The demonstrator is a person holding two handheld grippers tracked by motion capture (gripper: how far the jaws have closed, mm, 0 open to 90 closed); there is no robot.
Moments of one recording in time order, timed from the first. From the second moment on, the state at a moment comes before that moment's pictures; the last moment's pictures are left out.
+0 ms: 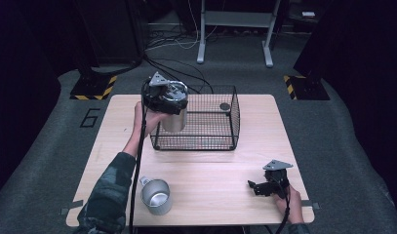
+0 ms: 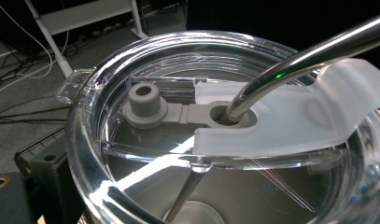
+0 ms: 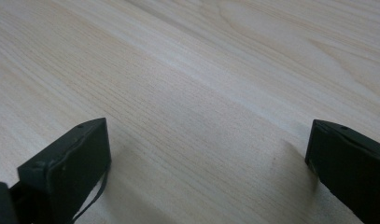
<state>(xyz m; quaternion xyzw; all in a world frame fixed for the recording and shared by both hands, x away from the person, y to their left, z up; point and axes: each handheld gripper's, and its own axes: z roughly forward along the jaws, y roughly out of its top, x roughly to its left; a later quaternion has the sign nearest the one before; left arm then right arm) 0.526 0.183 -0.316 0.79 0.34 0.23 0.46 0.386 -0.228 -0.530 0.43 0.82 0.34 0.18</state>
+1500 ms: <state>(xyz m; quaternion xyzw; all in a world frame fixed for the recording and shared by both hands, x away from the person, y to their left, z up) 0.585 0.165 -0.363 0.81 0.40 0.20 0.39 0.386 -0.229 -0.530 0.43 0.82 0.34 0.18</state>
